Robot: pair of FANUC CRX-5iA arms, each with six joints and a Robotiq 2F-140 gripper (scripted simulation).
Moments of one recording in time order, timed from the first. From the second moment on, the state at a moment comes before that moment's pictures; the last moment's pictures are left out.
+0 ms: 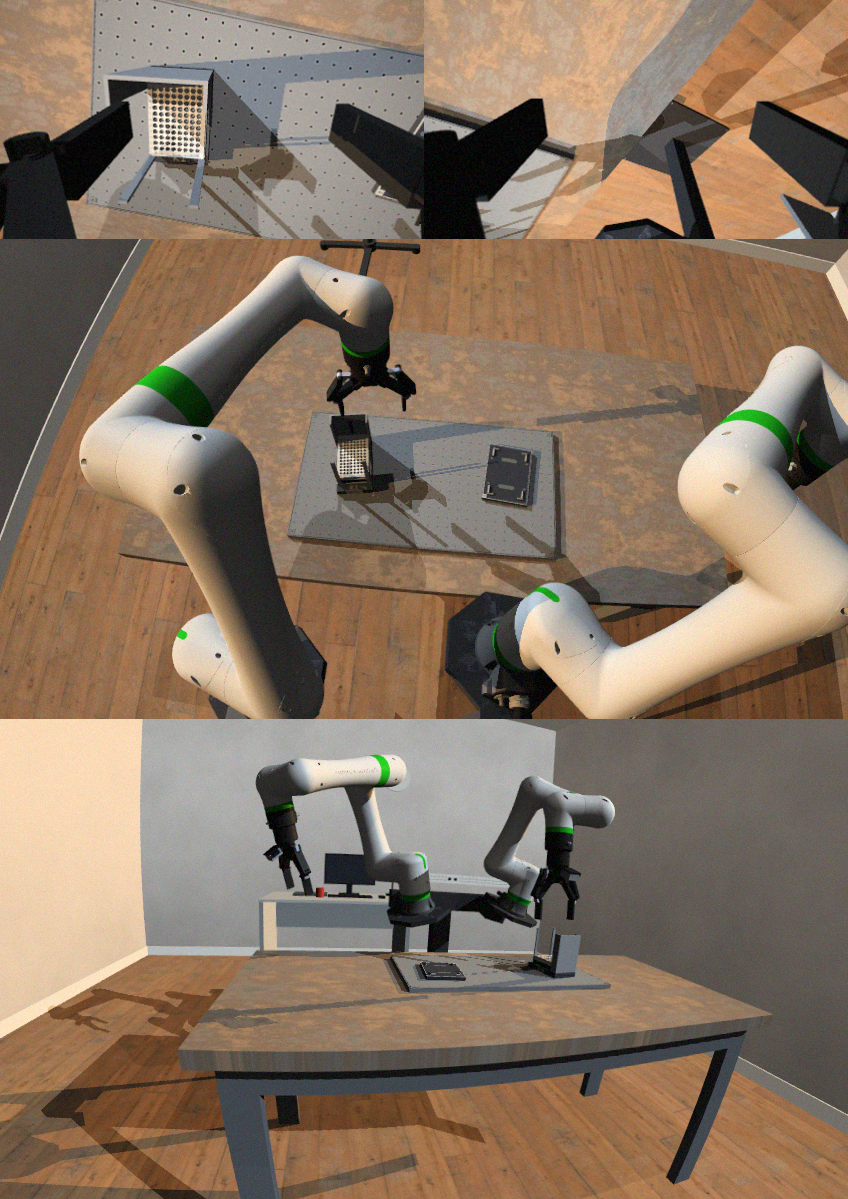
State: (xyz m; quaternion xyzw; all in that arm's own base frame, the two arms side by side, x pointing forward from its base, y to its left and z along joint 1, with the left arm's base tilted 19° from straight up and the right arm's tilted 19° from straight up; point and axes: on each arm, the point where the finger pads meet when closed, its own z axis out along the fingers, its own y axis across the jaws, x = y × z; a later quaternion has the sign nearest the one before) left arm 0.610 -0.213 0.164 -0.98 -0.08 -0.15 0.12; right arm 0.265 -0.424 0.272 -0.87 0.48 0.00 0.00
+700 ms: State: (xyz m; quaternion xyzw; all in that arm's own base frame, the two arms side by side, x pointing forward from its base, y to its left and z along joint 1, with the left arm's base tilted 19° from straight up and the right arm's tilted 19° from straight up) left arm 0.560 -0.149 0.151 -0.98 -0.05 -0.12 0.11; right arm 0.265 -0.424 0.272 -0.87 0.48 0.00 0.00
